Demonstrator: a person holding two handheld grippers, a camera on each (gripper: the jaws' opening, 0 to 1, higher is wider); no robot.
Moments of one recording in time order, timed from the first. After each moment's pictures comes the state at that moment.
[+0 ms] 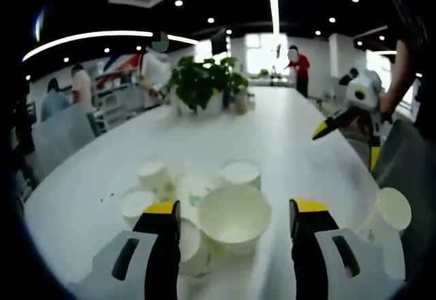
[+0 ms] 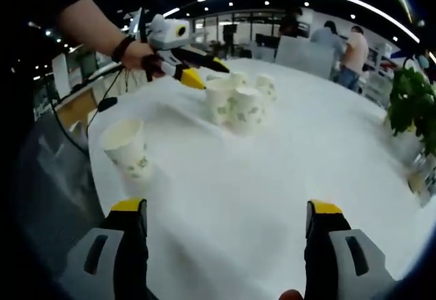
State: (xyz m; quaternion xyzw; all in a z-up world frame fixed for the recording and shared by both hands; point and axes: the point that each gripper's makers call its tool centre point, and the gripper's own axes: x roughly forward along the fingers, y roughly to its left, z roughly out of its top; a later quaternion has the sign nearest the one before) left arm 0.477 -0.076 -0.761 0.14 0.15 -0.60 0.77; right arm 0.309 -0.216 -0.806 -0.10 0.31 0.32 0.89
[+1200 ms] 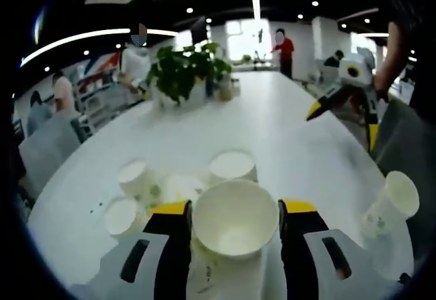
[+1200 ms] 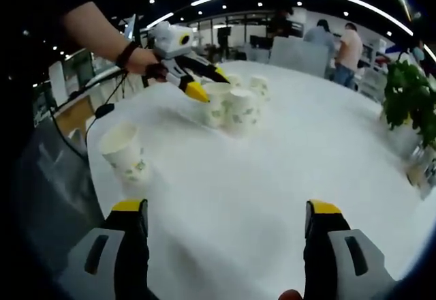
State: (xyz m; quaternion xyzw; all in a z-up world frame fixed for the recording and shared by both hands) left arm 0.479 -0.103 -0.777 0.20 0.17 -0.63 0.73; right arm 0.314 -0.235 -0.803 -0.09 0.31 0.31 0.89
